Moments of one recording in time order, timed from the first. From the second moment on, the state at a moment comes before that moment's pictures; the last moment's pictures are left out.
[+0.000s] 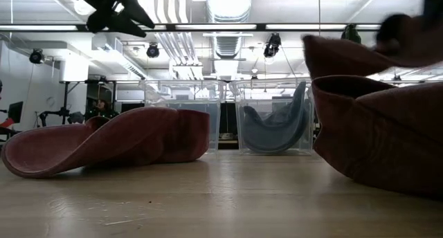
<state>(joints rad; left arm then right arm) 0.06 0.81 0.83 -0.40 -0.60 -0.39 0.76 1.15 1.11 -1.43 0.52 2.24</state>
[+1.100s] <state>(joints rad) 0.06 1.24 0.90 0.38 -0.03 -0.47 0.43 1.15 1.15 -0.91 1.25 1.24</state>
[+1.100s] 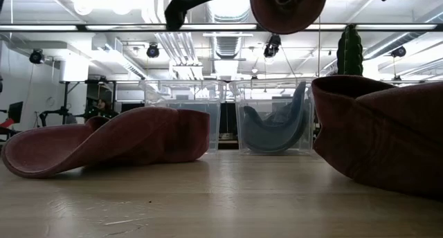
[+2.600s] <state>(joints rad) 0.07 1.40 1.12 0.24 -0.30 -0.23 0.41 1.26 1.15 -0.78 1.26 1.26</state>
